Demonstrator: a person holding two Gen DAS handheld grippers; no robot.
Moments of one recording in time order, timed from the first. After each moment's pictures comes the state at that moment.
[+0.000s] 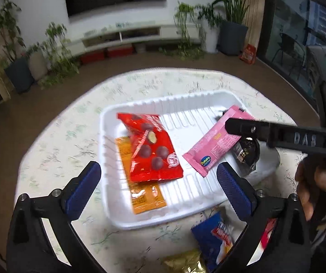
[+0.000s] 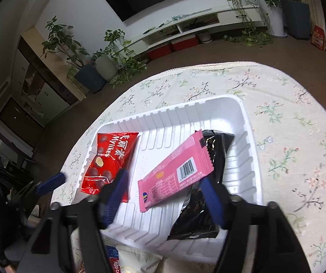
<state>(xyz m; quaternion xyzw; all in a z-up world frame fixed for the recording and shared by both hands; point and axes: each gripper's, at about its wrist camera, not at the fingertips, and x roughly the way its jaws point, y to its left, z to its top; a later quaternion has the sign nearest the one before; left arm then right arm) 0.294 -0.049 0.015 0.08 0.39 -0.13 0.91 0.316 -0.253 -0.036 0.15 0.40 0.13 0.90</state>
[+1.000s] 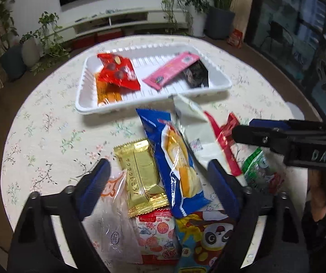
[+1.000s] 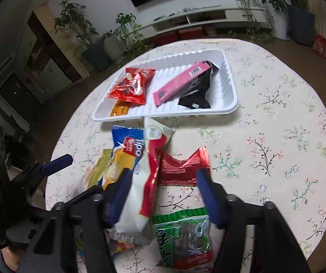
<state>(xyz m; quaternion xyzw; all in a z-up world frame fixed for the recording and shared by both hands) 0.152 -0.063 -0.020 0.08 0.46 -0.17 0.87 0.155 -0.253 -0.048 0.09 0.43 0.14 0.89</state>
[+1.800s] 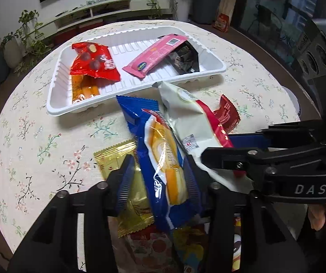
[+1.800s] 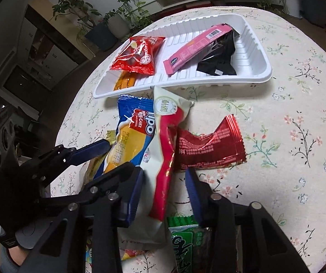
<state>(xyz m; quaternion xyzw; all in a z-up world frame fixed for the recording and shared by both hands) 0.181 -0.077 -0.041 0.10 0.49 -0.22 0.84 0.178 -0.228 -0.082 0.10 0.50 0.18 0.84</state>
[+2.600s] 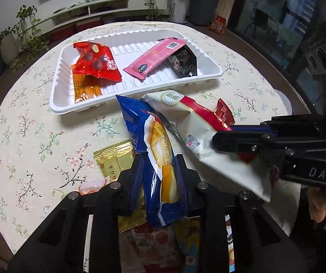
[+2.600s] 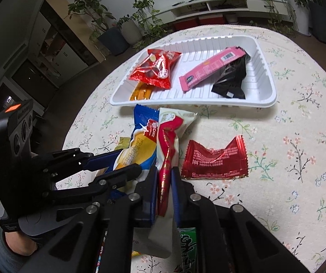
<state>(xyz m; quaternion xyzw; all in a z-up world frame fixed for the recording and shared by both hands) 0.179 -0.064 -0.031 0.08 0.49 -0.23 0.84 0.168 -0.222 -0.059 0.07 0.46 0.21 0.86</state>
